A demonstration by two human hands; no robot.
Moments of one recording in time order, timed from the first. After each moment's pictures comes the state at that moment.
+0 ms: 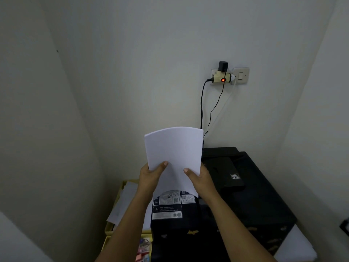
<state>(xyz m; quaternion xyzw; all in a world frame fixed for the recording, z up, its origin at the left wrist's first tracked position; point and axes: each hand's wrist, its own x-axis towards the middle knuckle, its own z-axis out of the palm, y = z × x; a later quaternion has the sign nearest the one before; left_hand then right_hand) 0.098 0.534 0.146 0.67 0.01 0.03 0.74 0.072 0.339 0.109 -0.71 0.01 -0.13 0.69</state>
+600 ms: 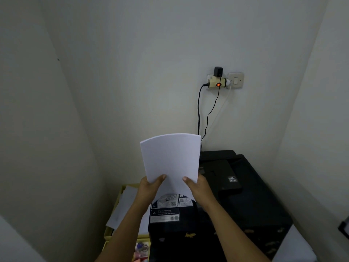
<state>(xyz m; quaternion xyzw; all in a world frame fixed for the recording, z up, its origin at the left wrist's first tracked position) 0.084 0.539 0.130 0.71 0.00 0.00 0.70 0.056 0.334 0.104 -0.73 0.03 -0.08 0.68</state>
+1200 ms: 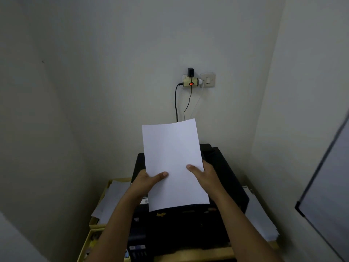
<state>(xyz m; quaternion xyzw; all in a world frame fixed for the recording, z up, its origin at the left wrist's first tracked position) 0.004 0.470 0.161 0.74 -0.09 -0.10 0.66 -0.051 0.226 0.158 -0.71 0.03 -0.10 0.69</state>
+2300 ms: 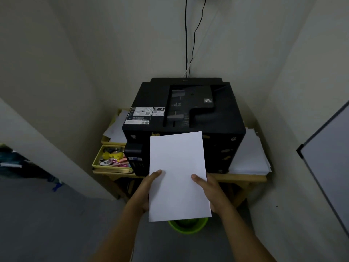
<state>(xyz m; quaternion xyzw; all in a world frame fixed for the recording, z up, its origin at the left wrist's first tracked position) -0.221 0.443 -0.024 0.57 0.22 -0.23 0.76 -0.244 0.197 -0.043 -0.62 0.14 0.14 0.76</state>
